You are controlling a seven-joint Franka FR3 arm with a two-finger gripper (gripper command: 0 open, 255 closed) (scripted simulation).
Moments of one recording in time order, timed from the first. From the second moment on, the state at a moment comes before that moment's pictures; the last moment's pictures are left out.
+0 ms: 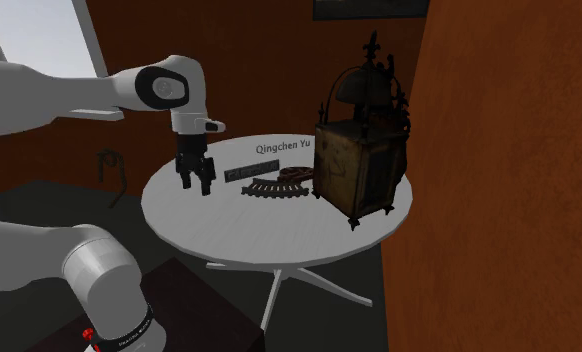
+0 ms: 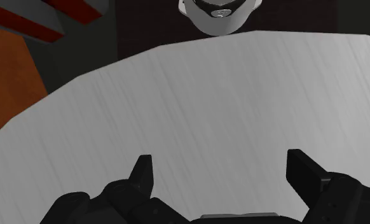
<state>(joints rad) 0.00 -0.81 0.04 -2.42 -0.08 1.44 0.02</state>
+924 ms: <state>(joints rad) -0.02 -0.34 -0.01 -2.11 -0.13 1.60 -0.06</state>
